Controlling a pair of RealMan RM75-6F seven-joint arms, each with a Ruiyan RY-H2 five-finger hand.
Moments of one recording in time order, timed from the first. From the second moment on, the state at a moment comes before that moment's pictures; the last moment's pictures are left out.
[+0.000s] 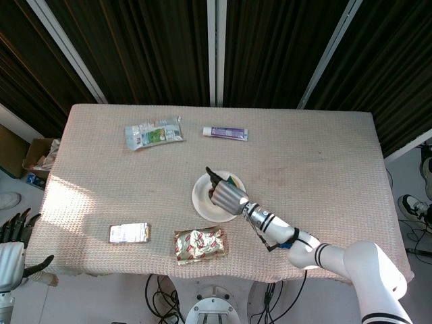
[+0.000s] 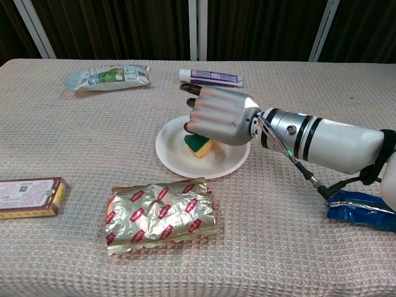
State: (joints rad) left arm 0.10 -1.26 0.02 -1.42 1.56 1.64 -0.04; right arm 0.95 -1.86 0.05 -0.94 -1.62 0.92 -0.70
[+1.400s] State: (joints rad) left arm 0.10 -1.24 0.02 -1.46 1.57 1.63 0.00; right arm 0.90 -1.88 0.04 -0.97 -1.57 0.92 -0.28
